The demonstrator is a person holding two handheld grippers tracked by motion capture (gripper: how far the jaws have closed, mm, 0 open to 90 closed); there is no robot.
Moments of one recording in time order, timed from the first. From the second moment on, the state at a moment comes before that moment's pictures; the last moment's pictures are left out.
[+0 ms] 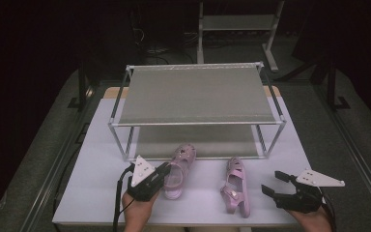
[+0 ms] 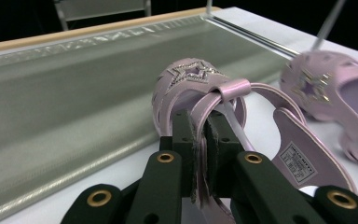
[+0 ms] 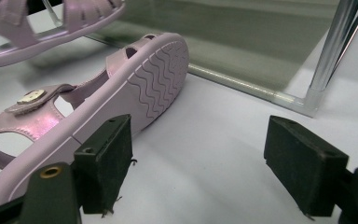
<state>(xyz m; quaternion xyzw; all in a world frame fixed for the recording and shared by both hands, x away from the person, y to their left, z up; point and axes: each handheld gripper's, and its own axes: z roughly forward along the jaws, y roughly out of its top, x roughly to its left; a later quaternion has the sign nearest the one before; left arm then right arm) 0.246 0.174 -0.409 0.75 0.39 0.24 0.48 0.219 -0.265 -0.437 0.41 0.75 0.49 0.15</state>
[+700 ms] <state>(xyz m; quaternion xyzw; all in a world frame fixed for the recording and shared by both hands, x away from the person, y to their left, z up) 0.295 0.150 -0.415 0.71 0.43 0.27 0.48 0.220 -0.266 -0.437 0.41 0.75 0.50 0.15</state>
